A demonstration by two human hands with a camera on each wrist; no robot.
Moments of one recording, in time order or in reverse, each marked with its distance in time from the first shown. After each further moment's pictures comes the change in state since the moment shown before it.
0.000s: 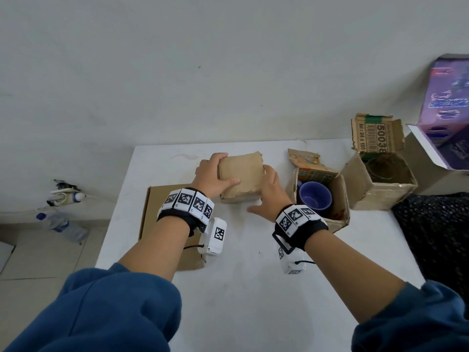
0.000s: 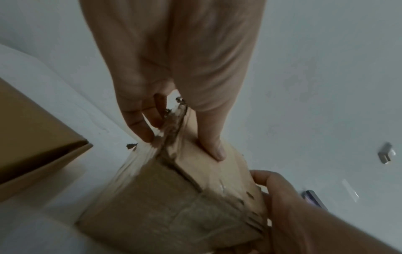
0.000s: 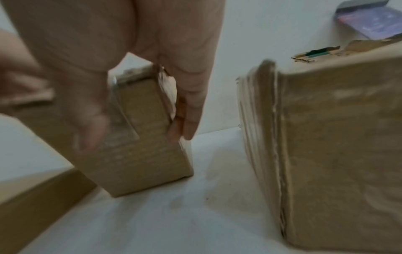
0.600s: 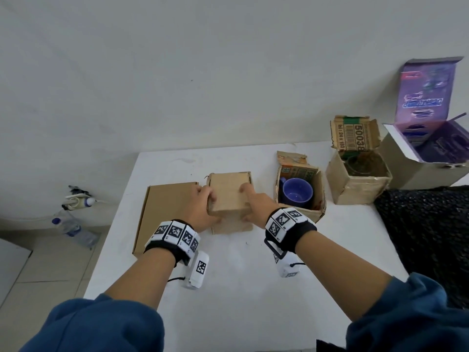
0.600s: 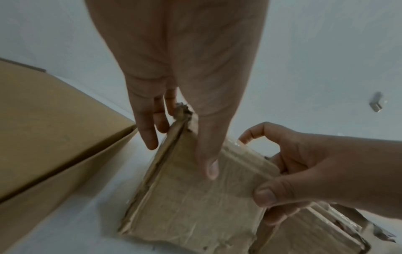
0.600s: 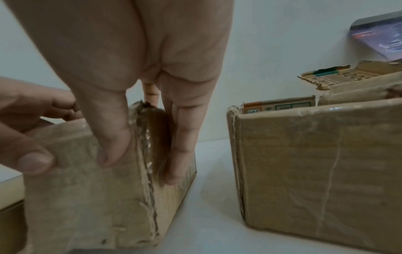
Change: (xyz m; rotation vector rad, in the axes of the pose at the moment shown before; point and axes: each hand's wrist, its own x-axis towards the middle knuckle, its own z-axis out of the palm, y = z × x) left_hand -0.091 -0.010 0.024 0.250 -0.006 0.029; right_hand -0.054 -0.007 -0.025 -0.127 -0.311 -0.049
